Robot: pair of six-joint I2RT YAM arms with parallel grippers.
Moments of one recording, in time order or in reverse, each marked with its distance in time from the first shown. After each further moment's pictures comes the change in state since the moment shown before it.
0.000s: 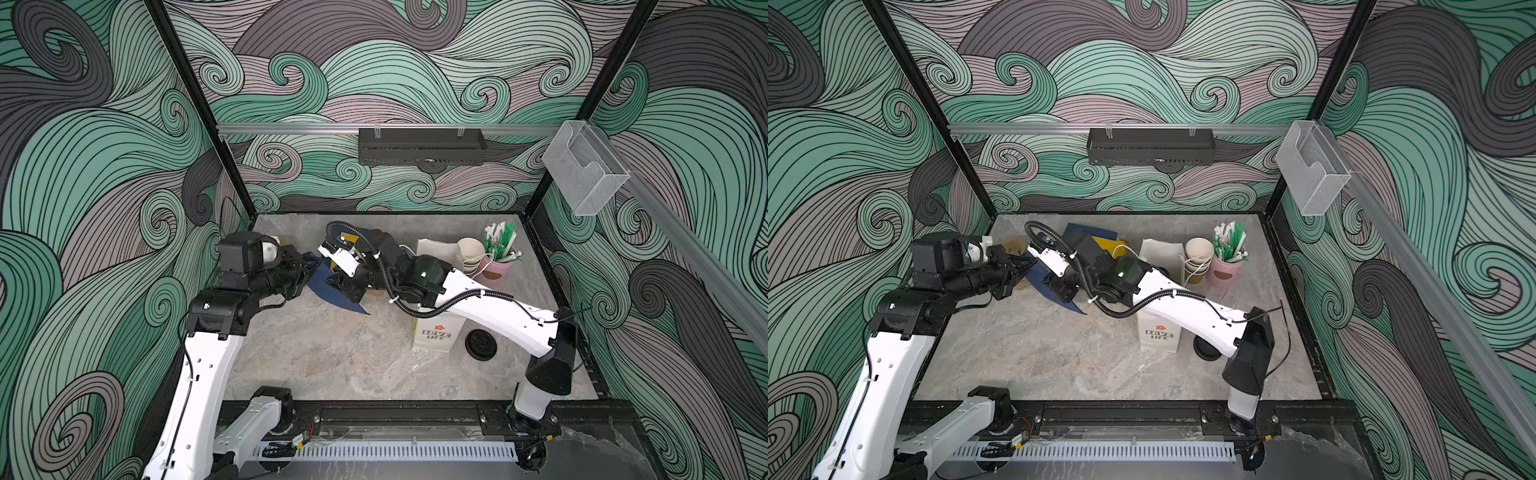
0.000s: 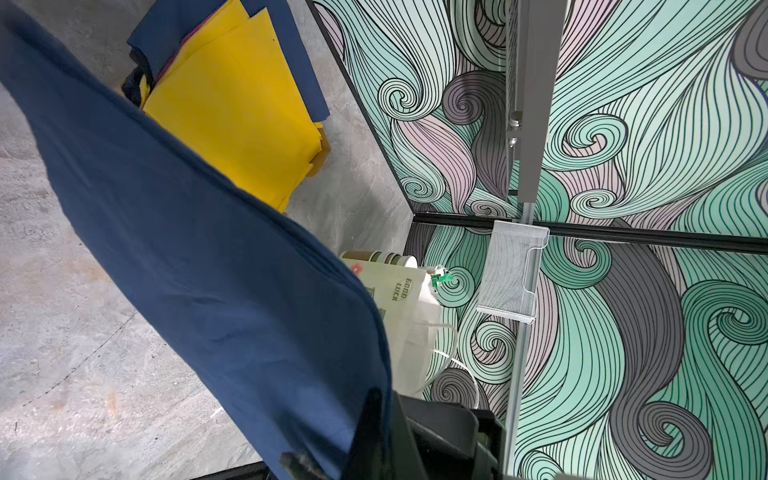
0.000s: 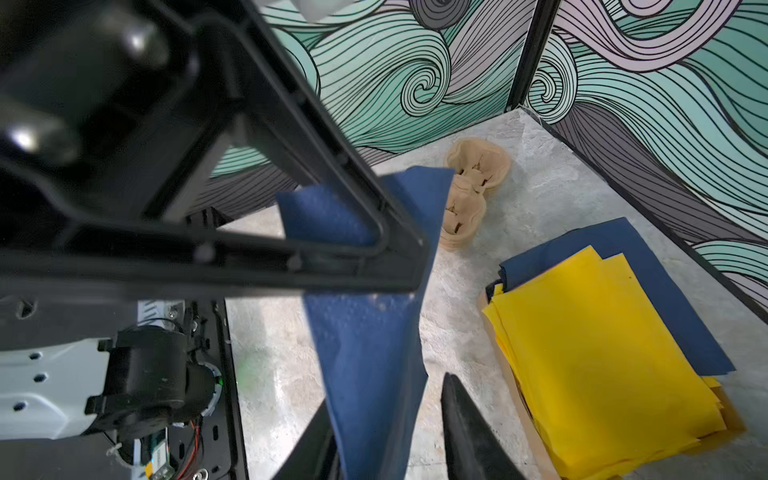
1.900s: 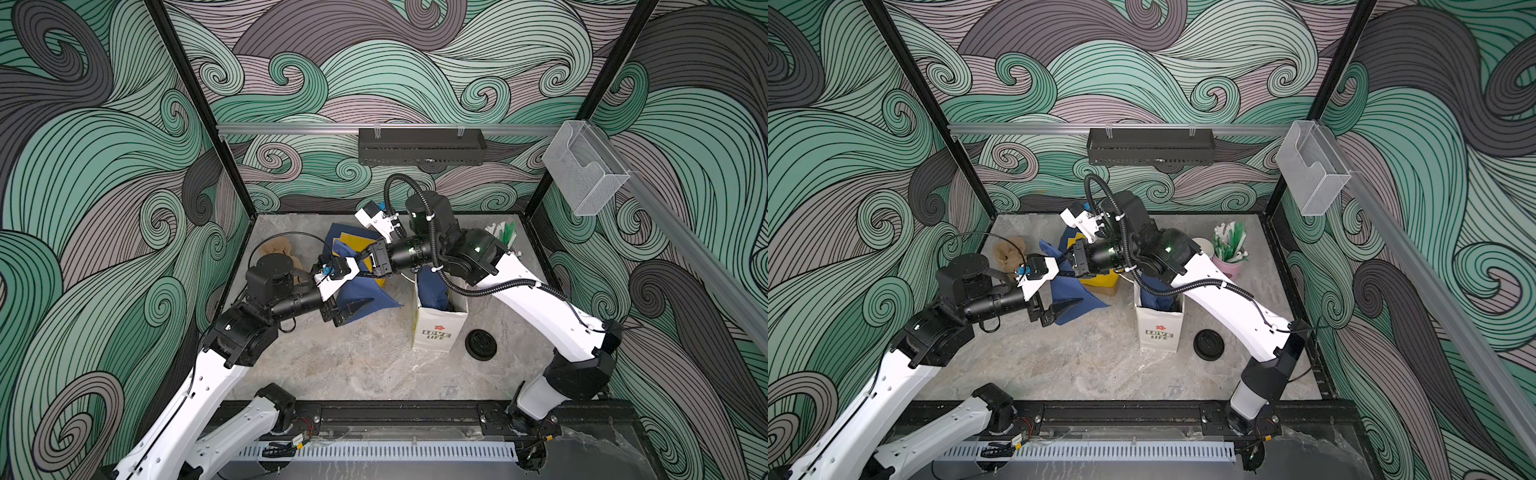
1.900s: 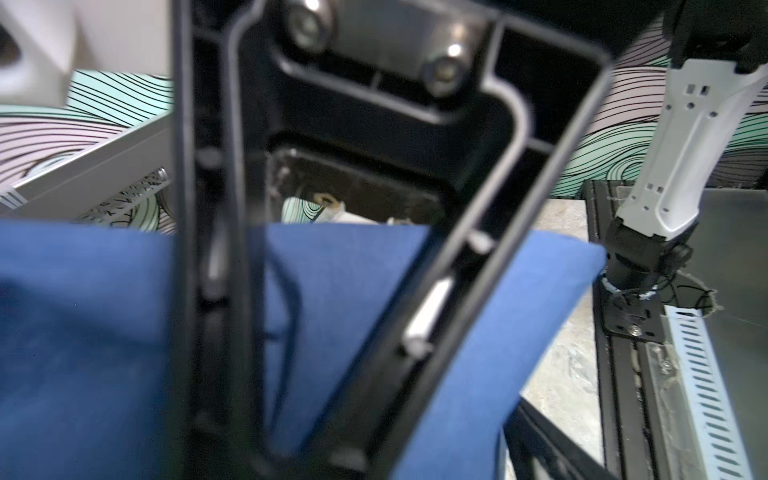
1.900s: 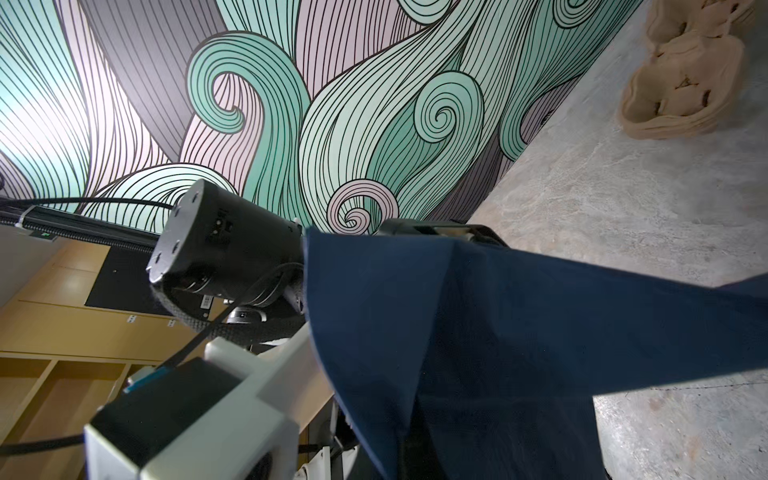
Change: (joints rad) left arm -0.412 -0.126 -0.215 0.355 -0.003 1.566; right arm -0.174 -0.133 0.114 -0.134 -0.660 0.757
